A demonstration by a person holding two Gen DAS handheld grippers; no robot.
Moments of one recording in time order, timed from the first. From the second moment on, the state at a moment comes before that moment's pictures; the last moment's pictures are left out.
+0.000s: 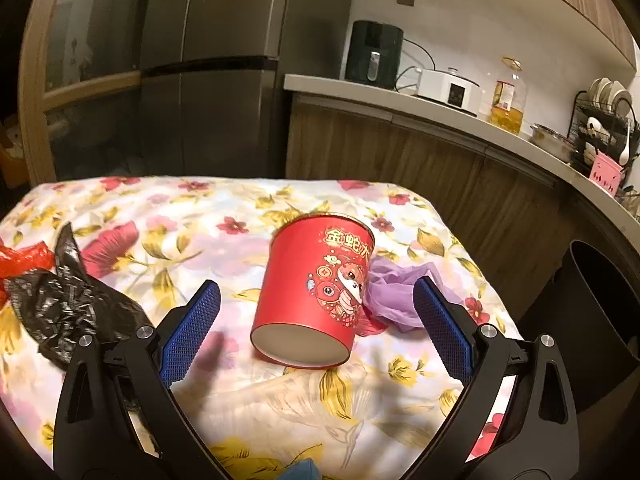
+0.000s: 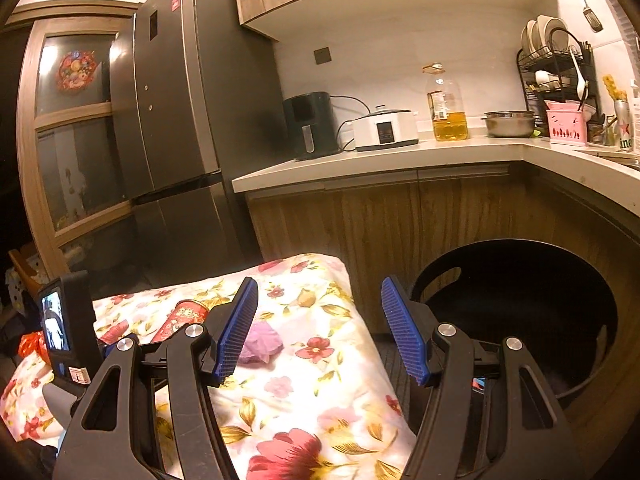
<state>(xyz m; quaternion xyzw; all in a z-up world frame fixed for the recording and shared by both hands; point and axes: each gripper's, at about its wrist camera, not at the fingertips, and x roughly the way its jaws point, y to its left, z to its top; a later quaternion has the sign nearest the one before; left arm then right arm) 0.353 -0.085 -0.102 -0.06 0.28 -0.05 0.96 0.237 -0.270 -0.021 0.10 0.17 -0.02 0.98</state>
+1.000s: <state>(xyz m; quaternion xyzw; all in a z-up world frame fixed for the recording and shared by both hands) 0.358 -0.053 -0.115 -0.14 0.29 -0.09 0.94 0.293 -0.229 -0.058 0.08 0.23 0.01 0.97</state>
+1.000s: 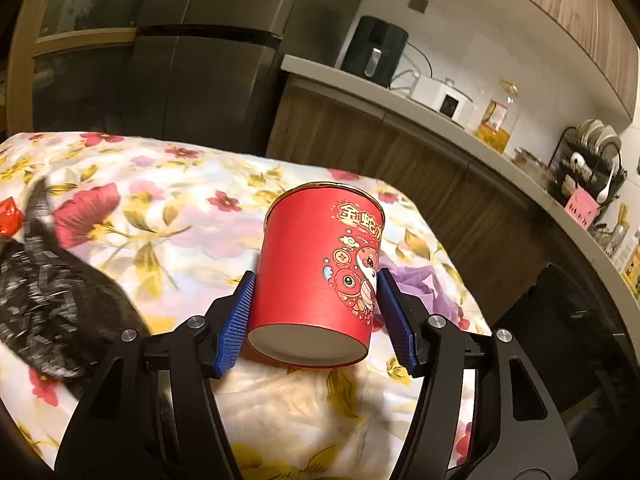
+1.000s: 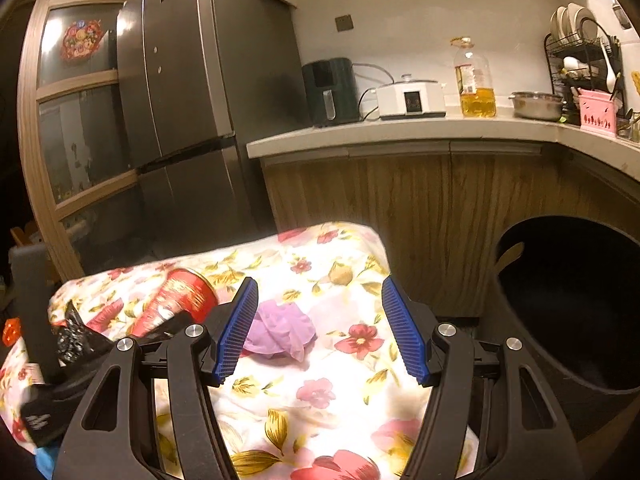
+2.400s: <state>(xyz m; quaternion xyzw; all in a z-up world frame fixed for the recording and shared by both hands) 0.303 -0.018 -0.092 -0.16 0.22 -0.08 0.96 0.325 -0.191 -0.084 0.06 0.28 0.04 0.96</state>
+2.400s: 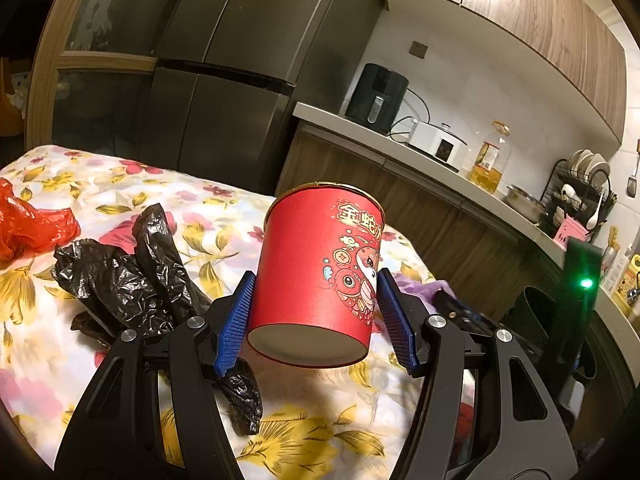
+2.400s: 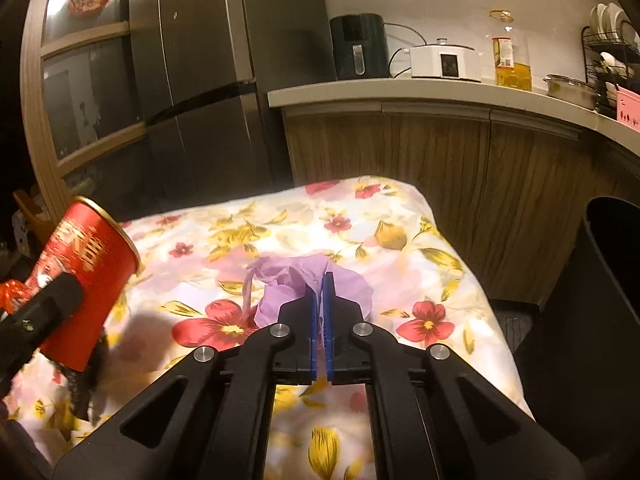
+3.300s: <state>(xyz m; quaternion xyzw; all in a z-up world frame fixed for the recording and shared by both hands) 0.255 -0.074 -0.037 -0.10 0.20 -0.11 0.97 0.223 -0.241 -0.002 0.09 0.18 0.03 0.98</state>
